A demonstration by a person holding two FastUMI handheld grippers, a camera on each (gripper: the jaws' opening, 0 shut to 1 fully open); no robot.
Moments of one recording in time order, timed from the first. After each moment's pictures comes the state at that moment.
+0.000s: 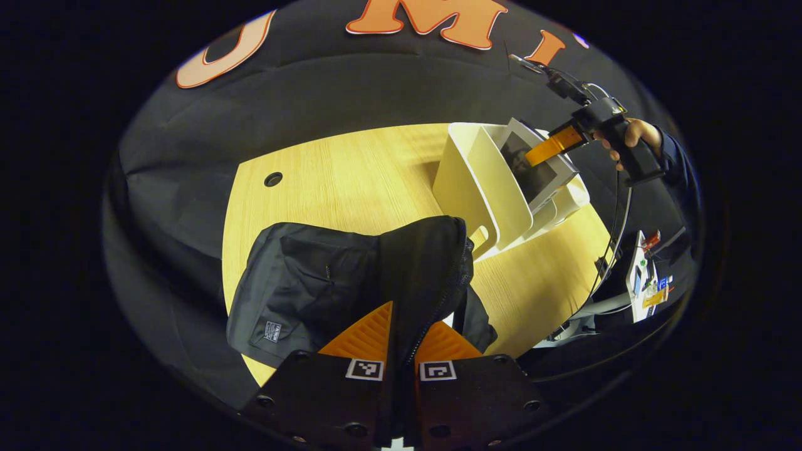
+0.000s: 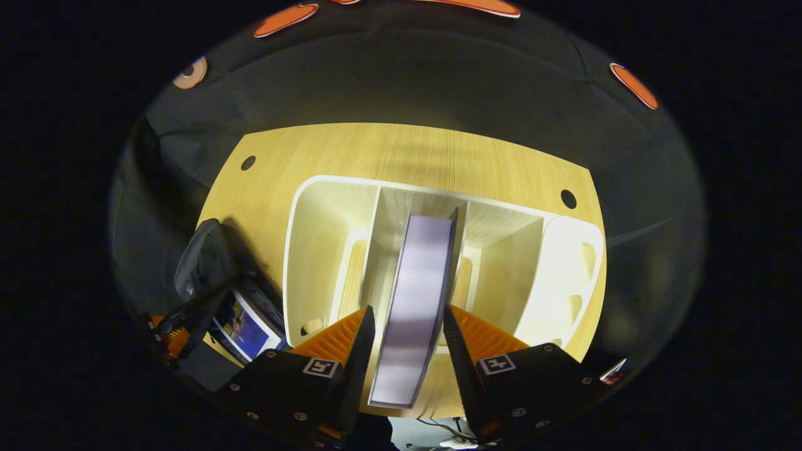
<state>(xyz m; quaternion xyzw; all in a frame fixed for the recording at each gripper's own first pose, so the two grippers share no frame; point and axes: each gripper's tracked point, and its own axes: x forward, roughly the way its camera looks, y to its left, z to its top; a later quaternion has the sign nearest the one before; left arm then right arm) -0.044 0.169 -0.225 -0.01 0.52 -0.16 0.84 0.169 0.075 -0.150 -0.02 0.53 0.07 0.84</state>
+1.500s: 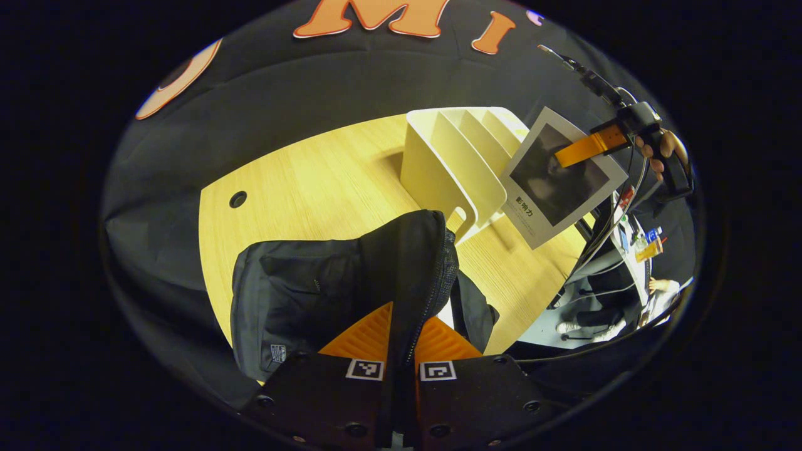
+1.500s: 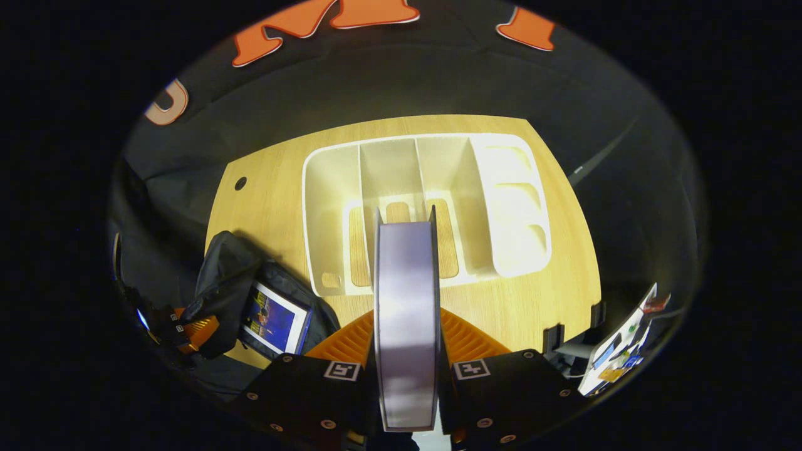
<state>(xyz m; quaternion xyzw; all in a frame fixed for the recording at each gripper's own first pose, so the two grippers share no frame) -0.047 0.170 -0.230 0.05 0.51 -0.28 0.81 0.018 0.077 -0.113 0.09 0.52 -0.04 0.85</state>
